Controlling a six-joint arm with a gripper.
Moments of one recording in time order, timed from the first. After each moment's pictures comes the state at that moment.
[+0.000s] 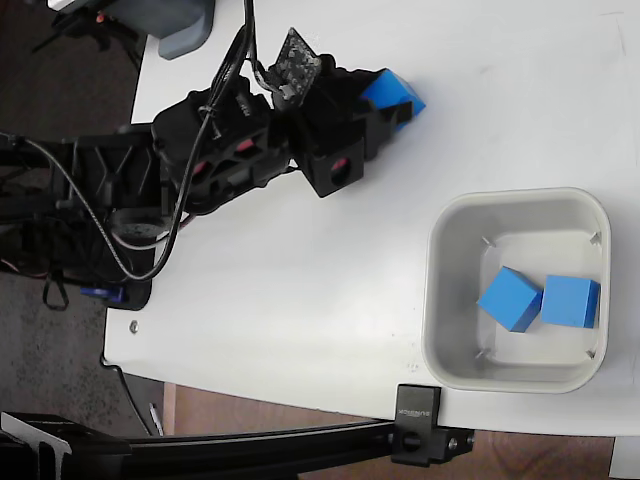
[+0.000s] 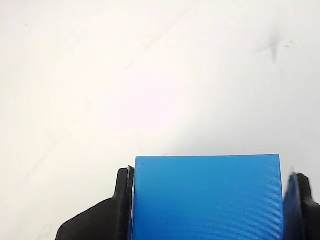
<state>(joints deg) -6.9 82.2 122.0 6.2 -24.8 -11.8</state>
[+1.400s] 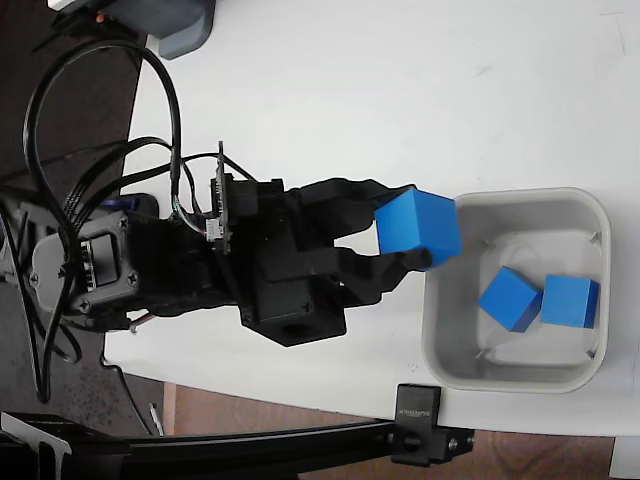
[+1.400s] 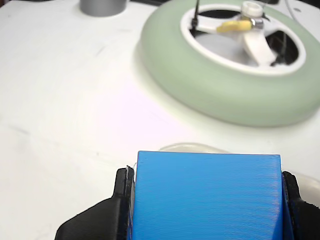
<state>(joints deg) 14.5 83.4 102.6 5.3 -25.6 -10.5</state>
